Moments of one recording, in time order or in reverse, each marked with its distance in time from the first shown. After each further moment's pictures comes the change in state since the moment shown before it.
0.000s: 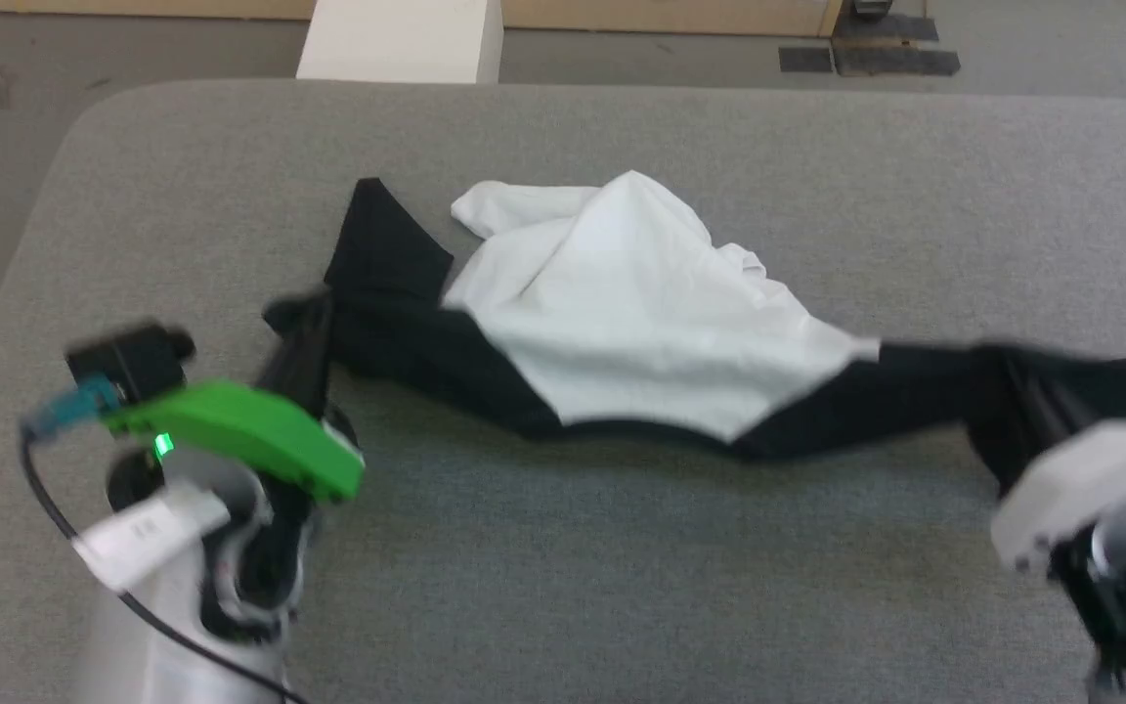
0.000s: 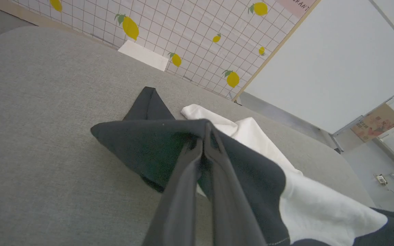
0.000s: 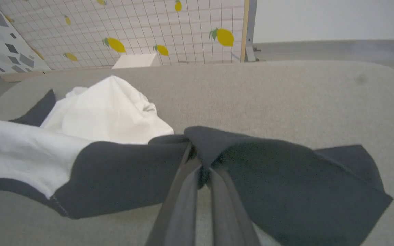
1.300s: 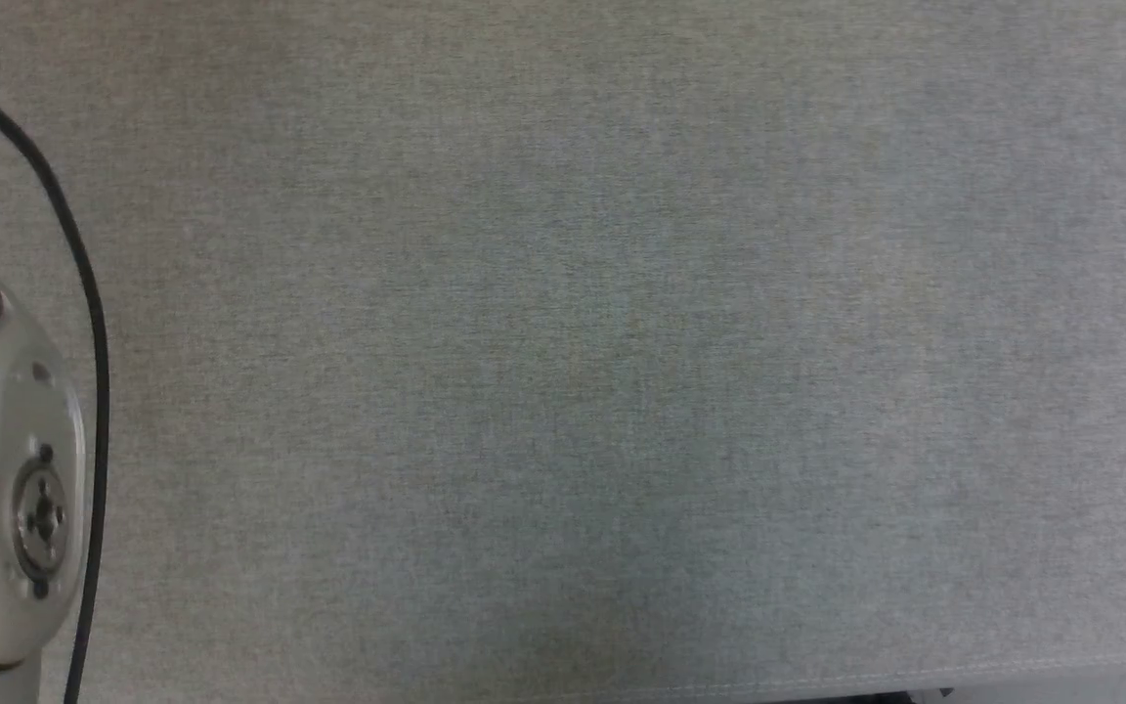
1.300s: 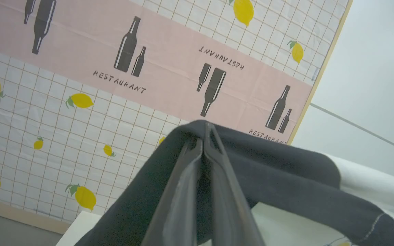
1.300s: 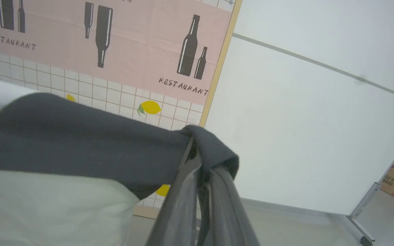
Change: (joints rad) left arm -1.292 0.131 0.068 0.405 0.102 0.023 -0.257; right arm -1.517 -0.170 0.026 0.634 -0.295 0.001 -0.198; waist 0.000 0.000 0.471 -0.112
